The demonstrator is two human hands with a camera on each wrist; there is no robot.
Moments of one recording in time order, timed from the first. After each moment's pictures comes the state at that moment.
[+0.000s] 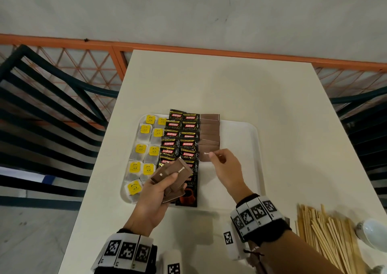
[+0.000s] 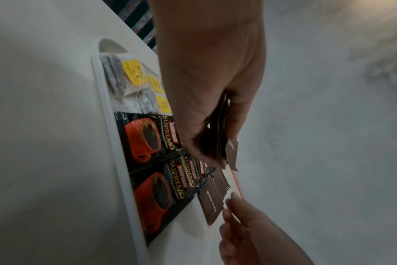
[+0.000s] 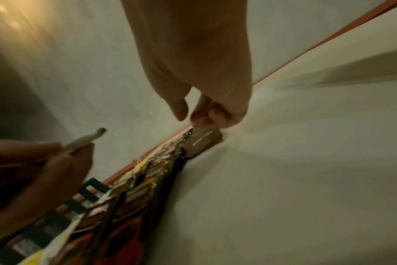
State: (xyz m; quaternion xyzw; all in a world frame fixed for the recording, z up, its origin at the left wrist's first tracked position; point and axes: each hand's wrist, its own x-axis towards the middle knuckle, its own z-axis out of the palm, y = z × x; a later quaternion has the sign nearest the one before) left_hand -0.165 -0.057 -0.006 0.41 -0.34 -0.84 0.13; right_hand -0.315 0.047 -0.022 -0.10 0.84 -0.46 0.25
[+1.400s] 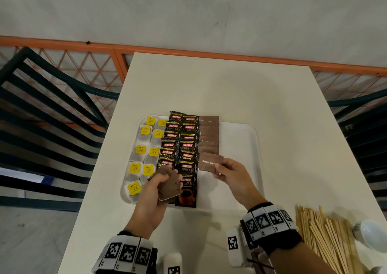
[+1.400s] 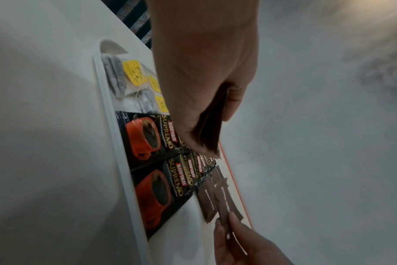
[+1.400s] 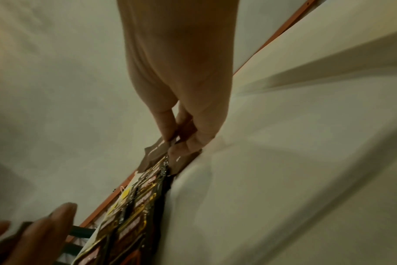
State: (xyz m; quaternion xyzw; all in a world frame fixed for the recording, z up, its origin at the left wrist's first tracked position) left_hand -0.163 -0.055 -0.005 0.40 -0.28 -0.86 0.17; right_hand -0.317 0.071 -0.024 -0.02 0.69 -0.61 0.39
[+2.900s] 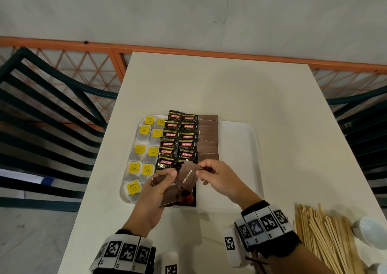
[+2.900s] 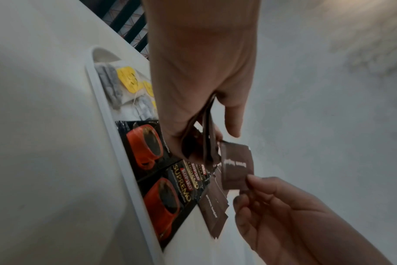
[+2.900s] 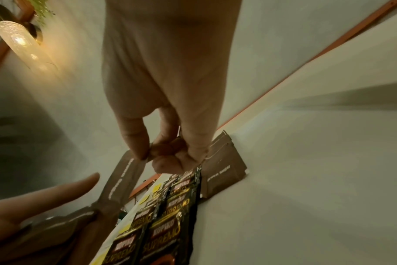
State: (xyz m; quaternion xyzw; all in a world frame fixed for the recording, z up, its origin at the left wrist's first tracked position) left_hand -0.163 -0.054 -0.004 0.43 -0.39 -0.81 0.13; right_hand -0.297 0.056 0.013 -0.27 0.76 -0.43 0.41
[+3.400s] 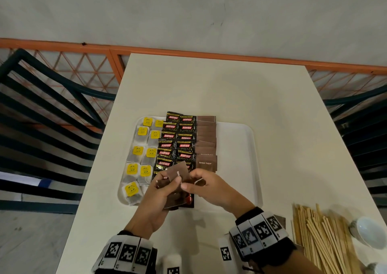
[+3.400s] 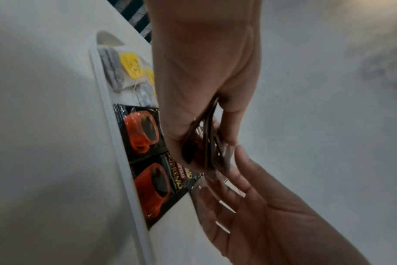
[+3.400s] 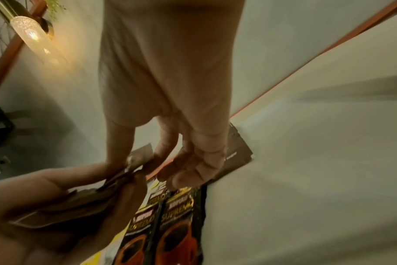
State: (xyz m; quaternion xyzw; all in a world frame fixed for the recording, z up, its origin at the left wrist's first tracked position) left_hand -0.165 -0.045 0.001 0.40 -0.41 -0.81 0.09; right_hand -0.281 0.057 0.006 -0.29 0.73 -0.40 0.47
